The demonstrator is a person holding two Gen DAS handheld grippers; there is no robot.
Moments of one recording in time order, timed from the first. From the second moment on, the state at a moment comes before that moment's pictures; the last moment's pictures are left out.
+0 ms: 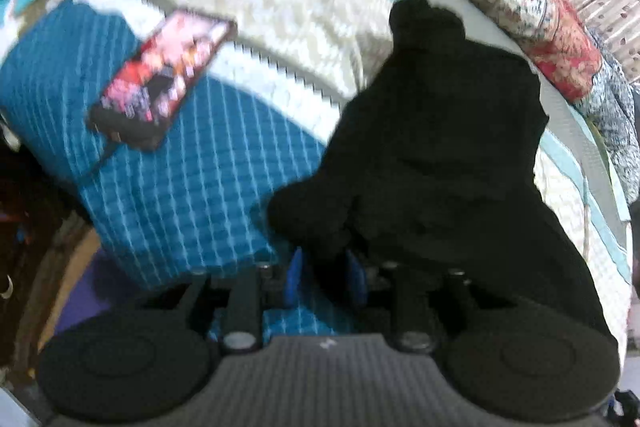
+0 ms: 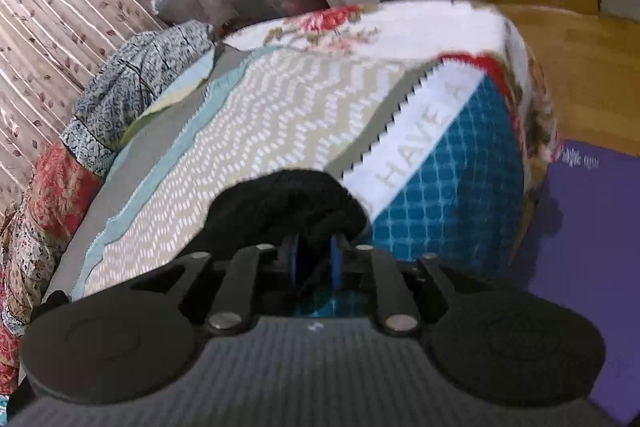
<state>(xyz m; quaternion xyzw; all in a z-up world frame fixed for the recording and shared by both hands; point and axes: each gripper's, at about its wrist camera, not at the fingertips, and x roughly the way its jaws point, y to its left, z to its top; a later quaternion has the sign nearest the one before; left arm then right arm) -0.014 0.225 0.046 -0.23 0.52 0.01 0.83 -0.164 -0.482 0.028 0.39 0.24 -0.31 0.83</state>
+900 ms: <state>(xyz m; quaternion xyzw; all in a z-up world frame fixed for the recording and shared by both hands) 0.033 0.079 0.042 -0.15 0.55 -0.08 0.82 -0.110 -0.467 0.124 0.25 0.13 -0.13 0.95</state>
